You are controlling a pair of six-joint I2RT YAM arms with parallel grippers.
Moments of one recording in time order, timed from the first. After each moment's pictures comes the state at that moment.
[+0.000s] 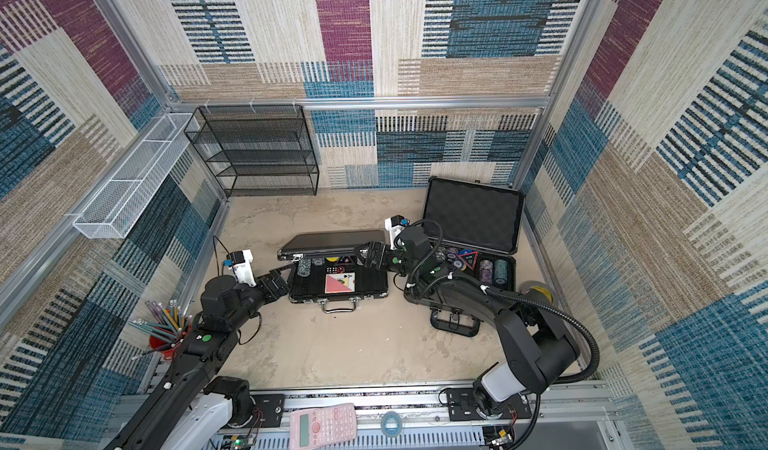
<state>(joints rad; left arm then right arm) -0.17 0.70 0.40 -0.05 0.18 -0.61 0.58 1.51 0.89 0.24 -0.38 0.74</state>
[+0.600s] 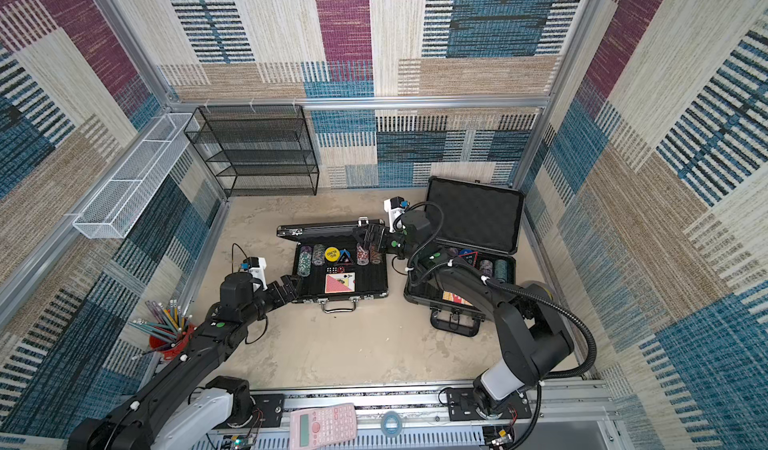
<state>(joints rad) -0.17 0.96 0.39 -0.05 0.22 -0.60 0.53 1.55 1.01 0.22 -0.38 0.69</state>
